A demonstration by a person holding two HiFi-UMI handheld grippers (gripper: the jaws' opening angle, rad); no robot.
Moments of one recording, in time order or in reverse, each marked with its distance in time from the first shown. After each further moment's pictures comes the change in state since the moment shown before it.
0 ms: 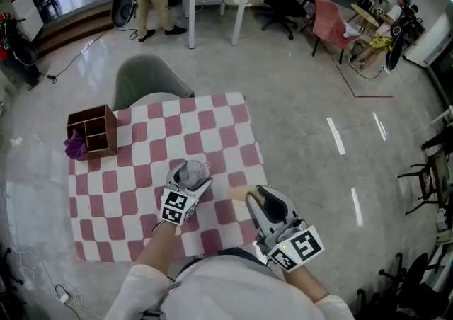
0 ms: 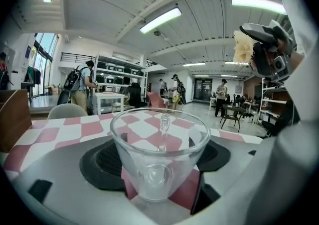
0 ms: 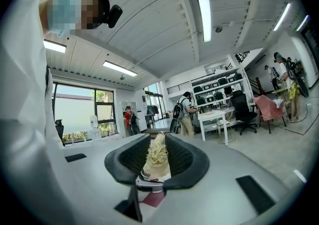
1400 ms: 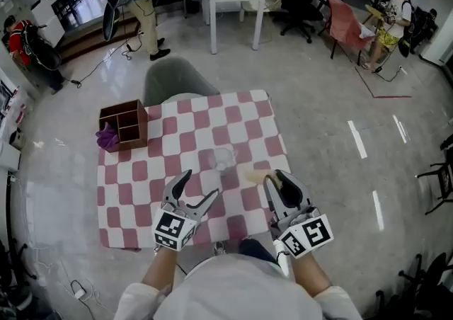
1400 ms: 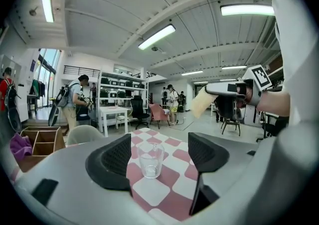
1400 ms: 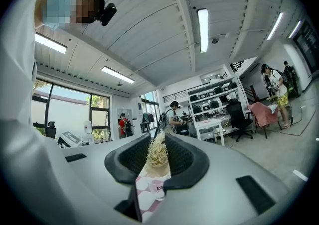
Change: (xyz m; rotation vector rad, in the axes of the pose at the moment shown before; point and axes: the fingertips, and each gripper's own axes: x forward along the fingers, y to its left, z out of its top) left arm -0.168 -0.034 0.086 0.053 -0.113 0.043; right arm -0.006 0.029 0.006 -0.010 -0.109 -0.062
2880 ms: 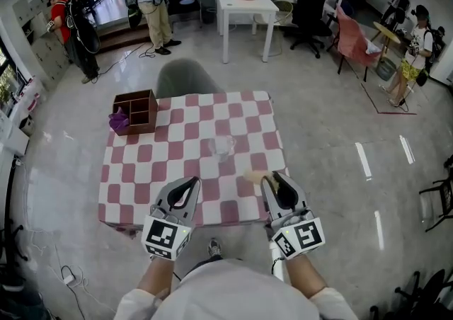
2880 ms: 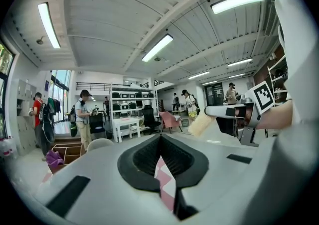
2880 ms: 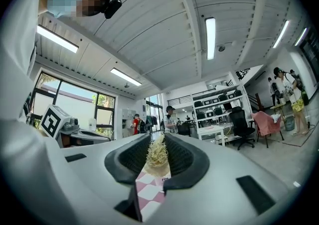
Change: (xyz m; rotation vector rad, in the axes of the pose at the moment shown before) left arm -0.088 -0.070 0.058 0.077 -0.080 0.171; right arm -0.072 0.031 0.010 -0.079 -0.041 0.042
